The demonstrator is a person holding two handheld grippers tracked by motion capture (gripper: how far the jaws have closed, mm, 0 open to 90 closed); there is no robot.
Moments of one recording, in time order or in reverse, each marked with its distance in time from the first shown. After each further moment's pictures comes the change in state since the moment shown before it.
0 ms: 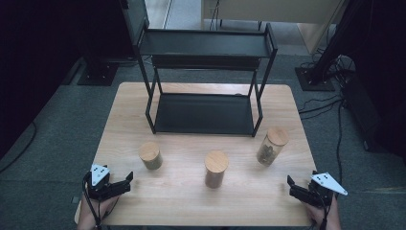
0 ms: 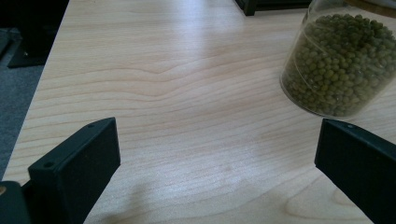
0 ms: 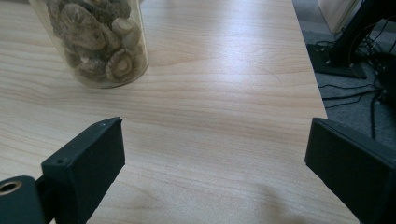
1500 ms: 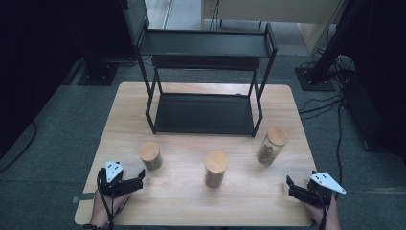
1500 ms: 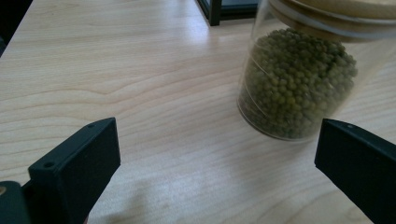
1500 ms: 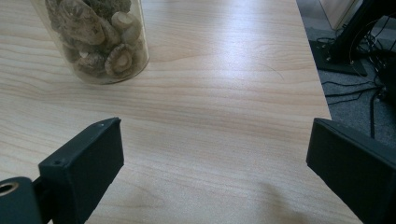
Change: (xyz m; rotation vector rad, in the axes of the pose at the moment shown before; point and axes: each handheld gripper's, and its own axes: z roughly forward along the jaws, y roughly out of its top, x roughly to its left) left arm -0.031 0.011 0.017 0.000 -0.024 0.022; right arm 0.002 0.001 0.002 0.024 -0.006 -0.017
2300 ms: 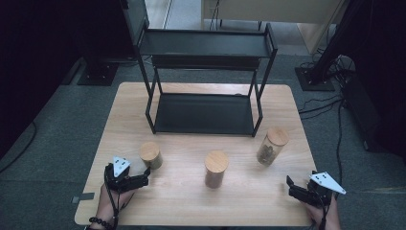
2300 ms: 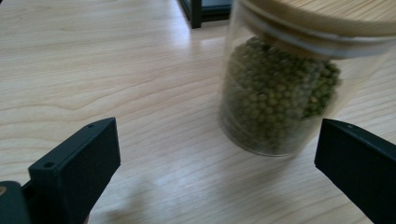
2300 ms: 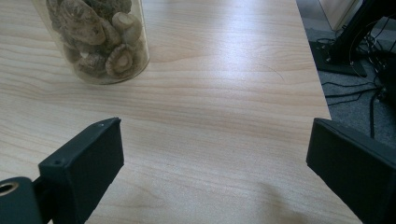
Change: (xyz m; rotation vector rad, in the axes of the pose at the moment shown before) left arm -0.014 0.009 0.011 0.017 -0.036 0.033; right arm 0.000 0.000 0.000 -0.002 -0.002 -0.004
